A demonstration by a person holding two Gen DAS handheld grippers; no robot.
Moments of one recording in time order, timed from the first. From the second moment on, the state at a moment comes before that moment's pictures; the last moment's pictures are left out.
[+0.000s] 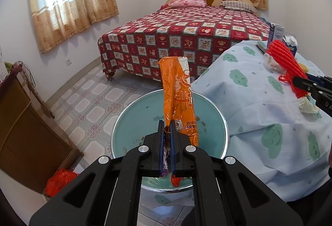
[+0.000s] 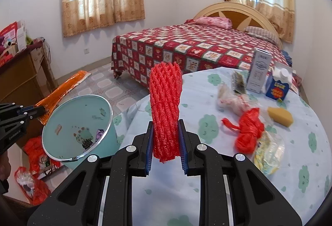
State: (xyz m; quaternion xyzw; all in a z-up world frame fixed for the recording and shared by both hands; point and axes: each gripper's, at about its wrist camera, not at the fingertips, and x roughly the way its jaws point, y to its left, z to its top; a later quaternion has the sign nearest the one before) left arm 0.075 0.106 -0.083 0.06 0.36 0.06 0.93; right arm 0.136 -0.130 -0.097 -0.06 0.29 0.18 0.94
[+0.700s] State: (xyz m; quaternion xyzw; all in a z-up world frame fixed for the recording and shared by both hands) left arm 0.074 0.138 -0.088 0.04 0.36 0.08 0.93; right arm 0.147 -0.077 -0.105 -0.10 0.29 0.22 0.92
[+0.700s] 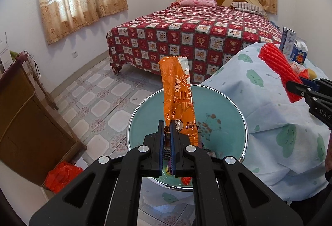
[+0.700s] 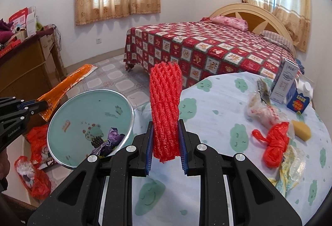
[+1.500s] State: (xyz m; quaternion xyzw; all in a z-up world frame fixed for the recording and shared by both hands) left arm 0.072 0.159 -0.092 0.02 0.37 0.10 0.92; right arm 0.150 -0.038 -0.105 -0.12 0.29 0.25 0.91
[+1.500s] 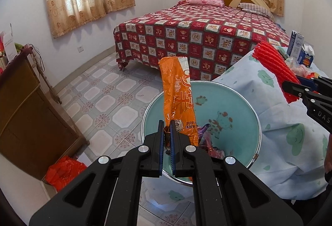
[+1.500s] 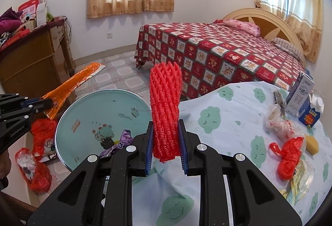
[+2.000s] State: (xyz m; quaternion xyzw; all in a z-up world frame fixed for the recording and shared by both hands) left arm 0.066 0.171 -0.090 0.02 0.36 0.11 0.93; right arm 0.148 -0.025 -0.105 -0.13 0.29 0.26 0.91
